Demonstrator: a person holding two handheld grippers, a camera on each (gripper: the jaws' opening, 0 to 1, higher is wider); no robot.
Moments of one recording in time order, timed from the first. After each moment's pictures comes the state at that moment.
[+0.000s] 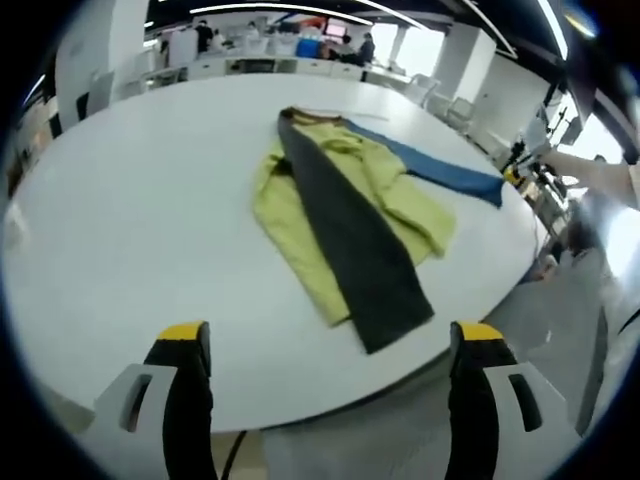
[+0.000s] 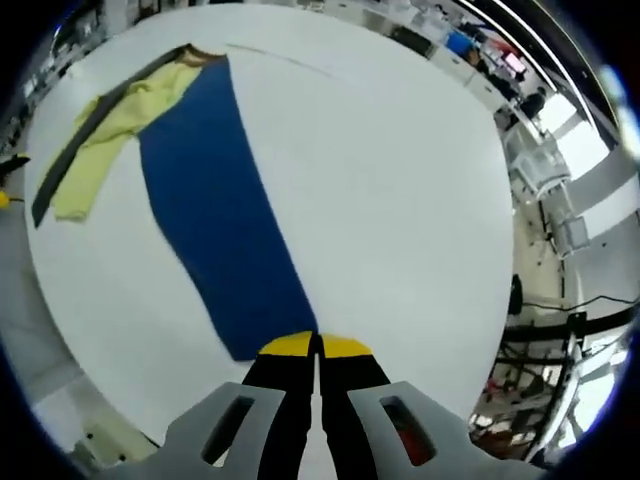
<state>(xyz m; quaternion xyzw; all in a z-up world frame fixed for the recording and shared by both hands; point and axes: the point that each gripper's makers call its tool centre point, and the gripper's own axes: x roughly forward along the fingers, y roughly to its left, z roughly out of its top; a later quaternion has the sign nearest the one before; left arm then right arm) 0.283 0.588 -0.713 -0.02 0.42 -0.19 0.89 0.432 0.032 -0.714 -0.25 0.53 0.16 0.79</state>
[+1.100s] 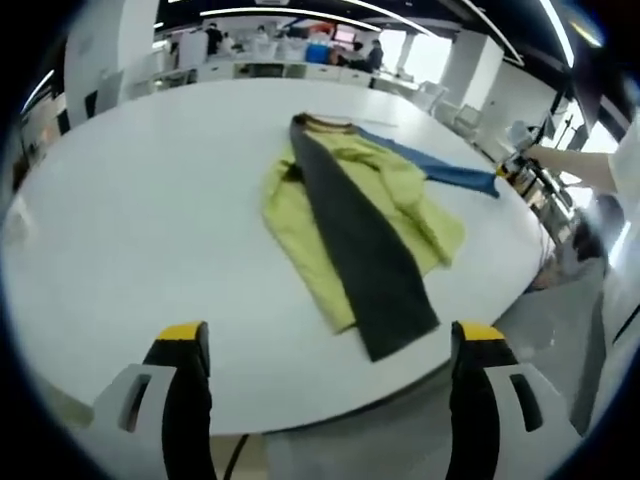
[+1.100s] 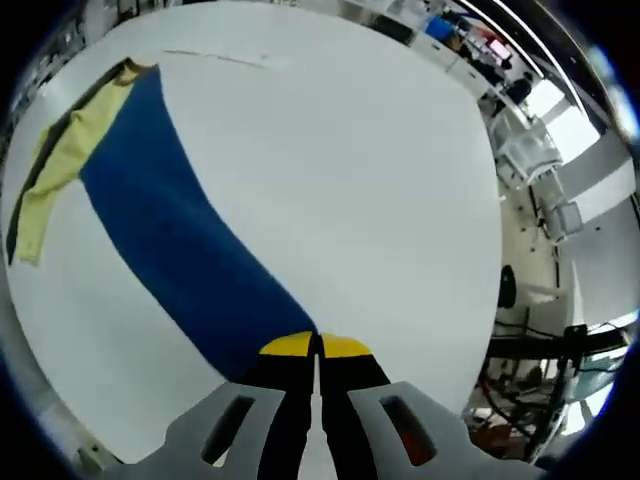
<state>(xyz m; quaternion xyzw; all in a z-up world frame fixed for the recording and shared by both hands) 0.289 0.591 -0.712 -0.03 0.41 -0.18 0.89 0.509 -0.026 -0.736 -0.24 0.55 0.13 0.79</state>
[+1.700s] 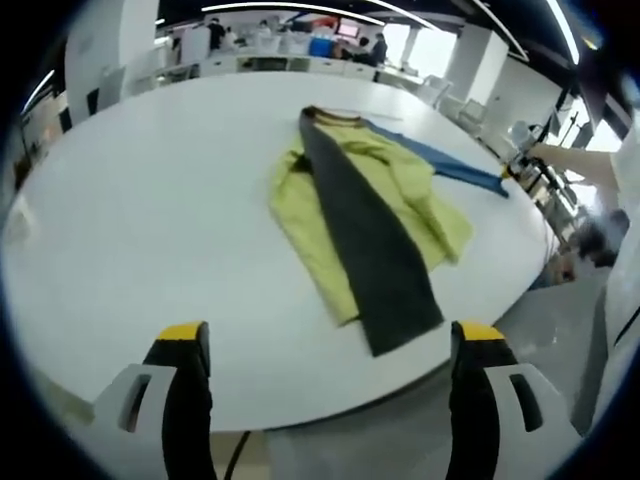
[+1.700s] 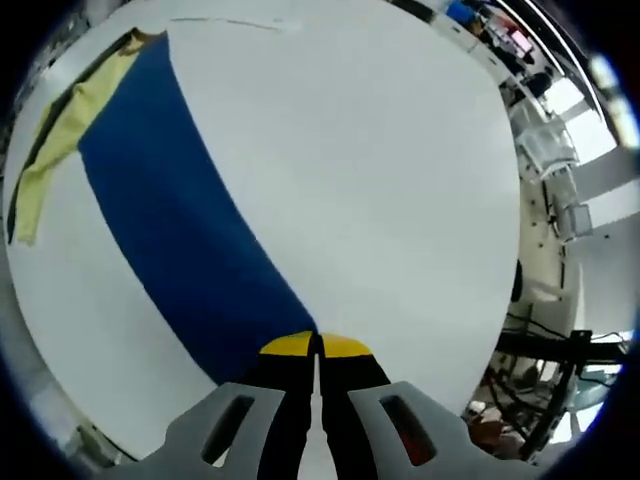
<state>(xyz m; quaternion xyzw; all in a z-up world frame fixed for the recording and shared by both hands) 0.288 0.593 -0.717 -0.03 0.42 -0.17 0.89 0.499 -0.036 -0.754 -0.26 0.59 0.14 0.75</state>
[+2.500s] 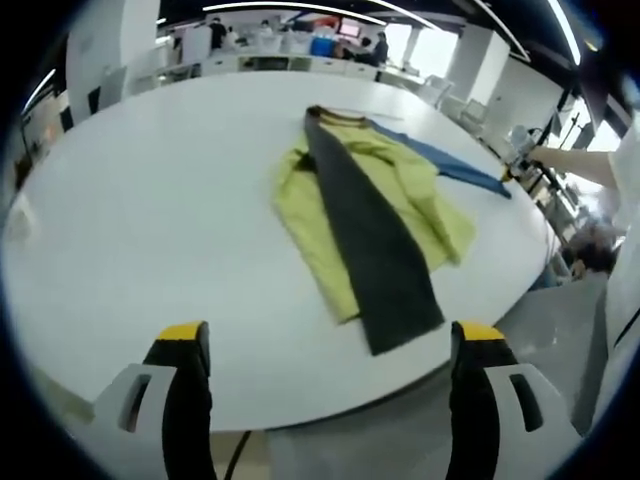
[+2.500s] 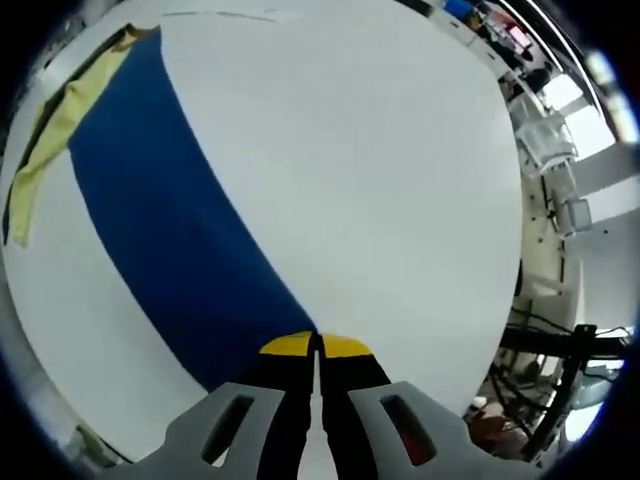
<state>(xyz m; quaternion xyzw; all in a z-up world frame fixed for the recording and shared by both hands) 0.288 0.593 -0.717 -0.03 0.43 -0.17 0.89 0.499 -0.047 -0.766 -0.25 0.59 0.14 0.75</state>
